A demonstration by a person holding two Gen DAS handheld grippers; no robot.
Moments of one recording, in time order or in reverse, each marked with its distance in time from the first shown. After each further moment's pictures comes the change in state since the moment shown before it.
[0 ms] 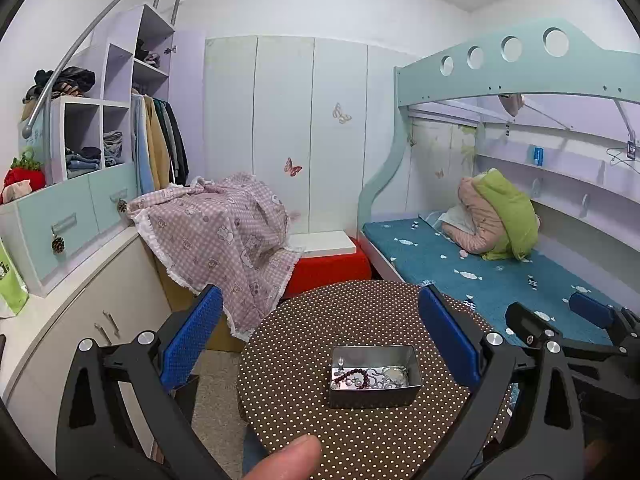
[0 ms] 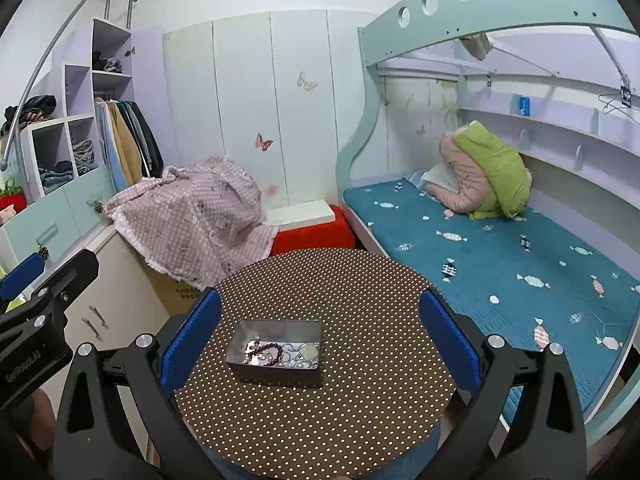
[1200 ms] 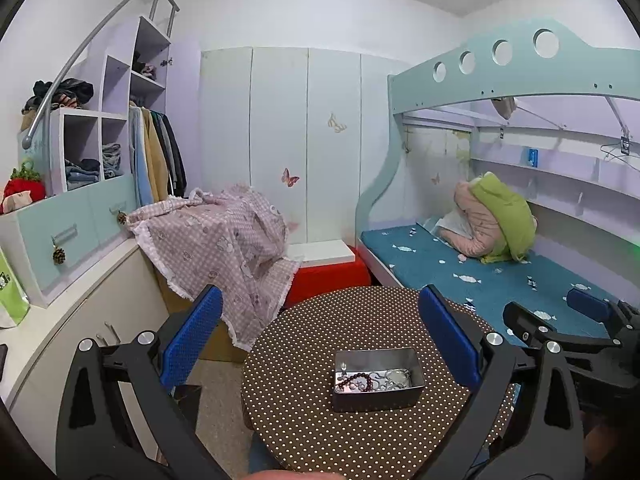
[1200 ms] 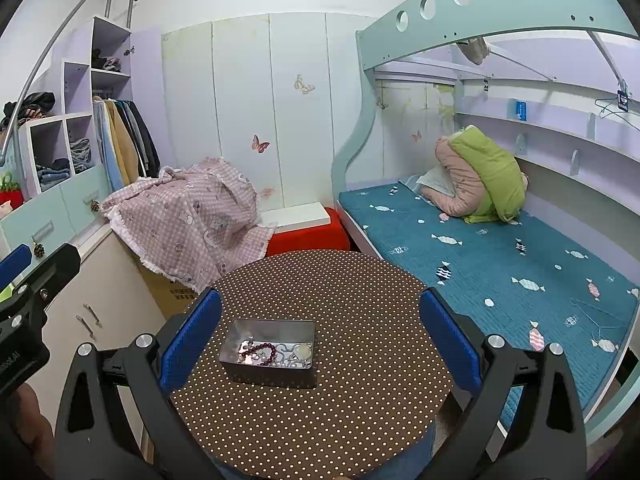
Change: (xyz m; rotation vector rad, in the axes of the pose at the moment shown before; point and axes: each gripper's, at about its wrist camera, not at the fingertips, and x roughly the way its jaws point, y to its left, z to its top) left arm -0.011 0.004 -0.004 0.026 -0.040 -0.014; right arm -0.001 -0.002 -0.004 -0.009 -0.005 -0.012
